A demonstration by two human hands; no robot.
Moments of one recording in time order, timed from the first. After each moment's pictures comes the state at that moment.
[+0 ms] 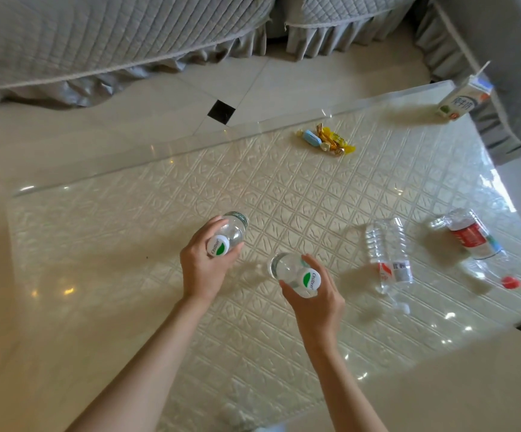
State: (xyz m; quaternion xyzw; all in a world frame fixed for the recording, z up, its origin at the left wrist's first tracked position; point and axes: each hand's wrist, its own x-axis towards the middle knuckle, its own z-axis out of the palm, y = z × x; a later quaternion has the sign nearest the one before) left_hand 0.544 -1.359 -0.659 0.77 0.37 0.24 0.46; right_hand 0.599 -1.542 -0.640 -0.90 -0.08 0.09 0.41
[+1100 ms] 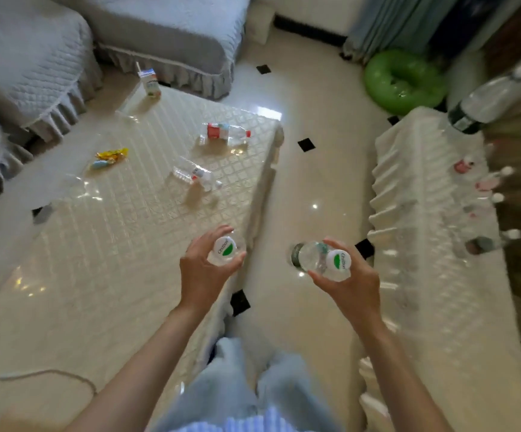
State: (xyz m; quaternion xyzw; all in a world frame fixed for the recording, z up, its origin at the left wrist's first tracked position) left_hand 0.315 -1.597 -0.371 0.84 -0.12 0.03 0.53; right_hand 0.209 -1.822 -0.365 -0.90 0.19 -0.18 0.34
